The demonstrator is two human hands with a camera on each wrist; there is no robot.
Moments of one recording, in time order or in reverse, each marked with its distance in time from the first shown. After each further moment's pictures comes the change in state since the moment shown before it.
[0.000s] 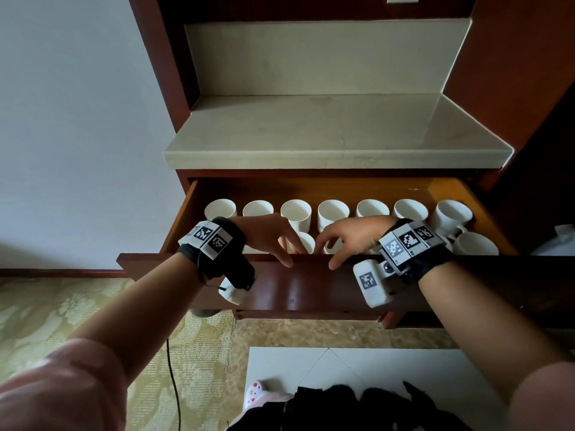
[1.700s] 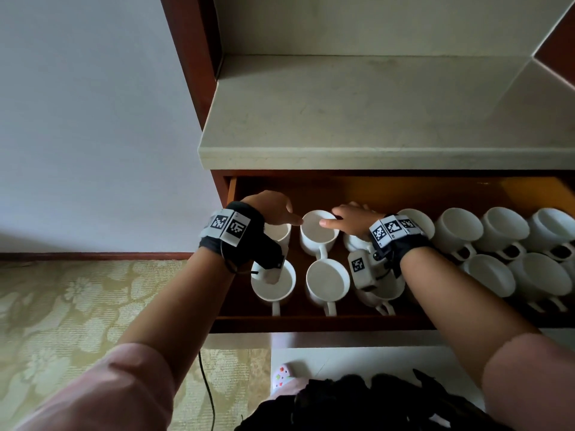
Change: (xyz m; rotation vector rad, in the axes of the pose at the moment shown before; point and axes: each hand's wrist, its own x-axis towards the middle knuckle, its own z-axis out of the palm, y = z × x) left_hand 0.007 -0.173 -0.077 0.052 0.063 -0.474; right_hand 0.217 -0.020 -0.021 -0.029 0.124 0.485
